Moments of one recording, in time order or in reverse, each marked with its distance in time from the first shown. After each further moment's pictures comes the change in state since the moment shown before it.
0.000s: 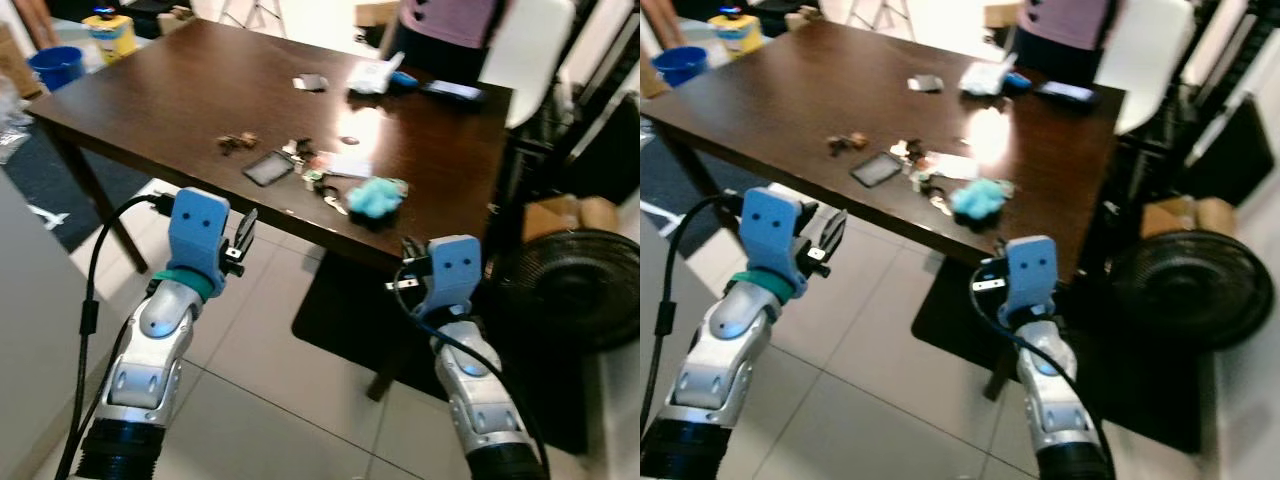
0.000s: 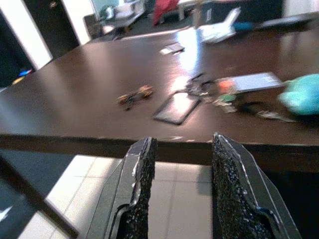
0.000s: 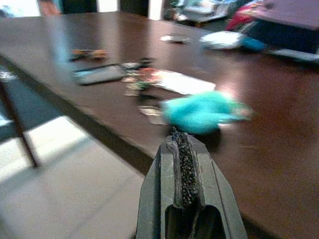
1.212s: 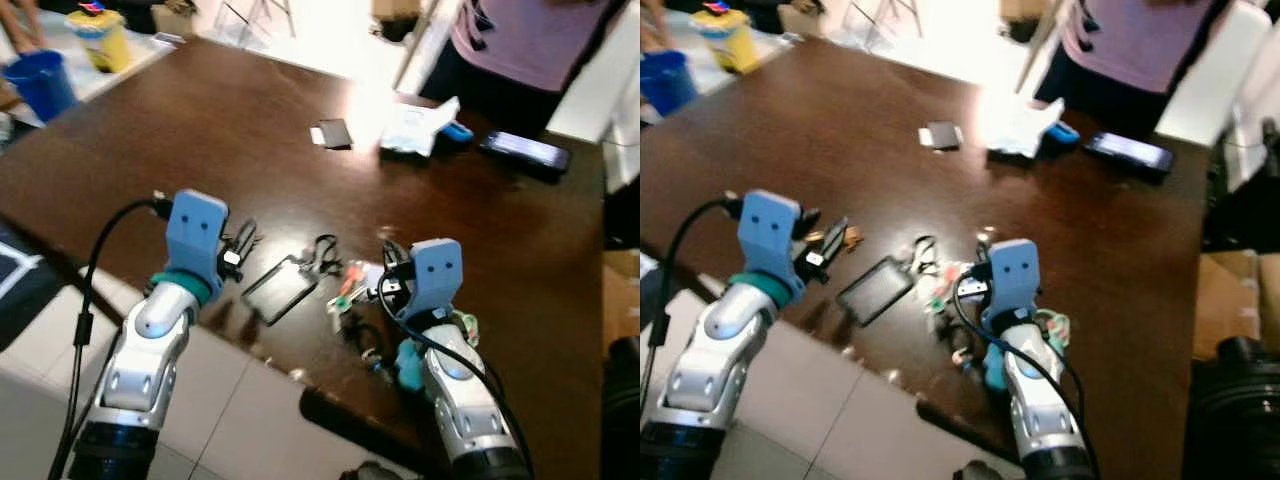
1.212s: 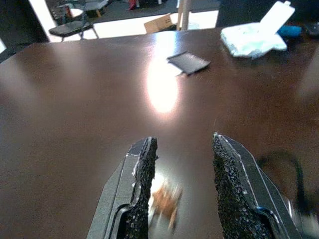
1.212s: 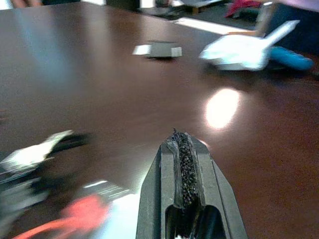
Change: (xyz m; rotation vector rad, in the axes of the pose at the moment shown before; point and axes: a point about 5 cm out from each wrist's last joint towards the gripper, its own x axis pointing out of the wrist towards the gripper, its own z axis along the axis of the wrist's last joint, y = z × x) left arm 0.002 -0.013 0.001 -0.056 0.045 -0.089; right arm -0.002 -0.010 -0.001 -0.018 0.011 -0.032
